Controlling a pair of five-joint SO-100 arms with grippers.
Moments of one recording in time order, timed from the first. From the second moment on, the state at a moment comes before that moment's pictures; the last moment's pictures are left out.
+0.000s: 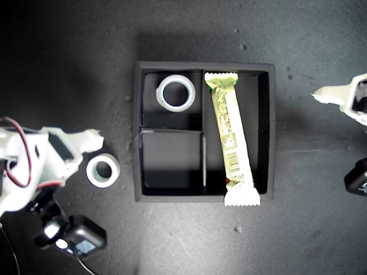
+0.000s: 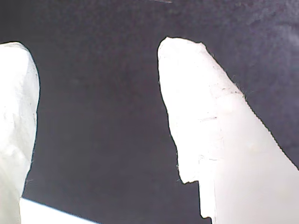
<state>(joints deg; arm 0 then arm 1) 13.4 112.9 111.7 73.6 -61.8 5.7 106.3 103.4 76.6 15.1</state>
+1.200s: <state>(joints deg) 25.1 96.8 112.3 61.1 -72.3 2.2 110.2 110.7 72.6 17.4</state>
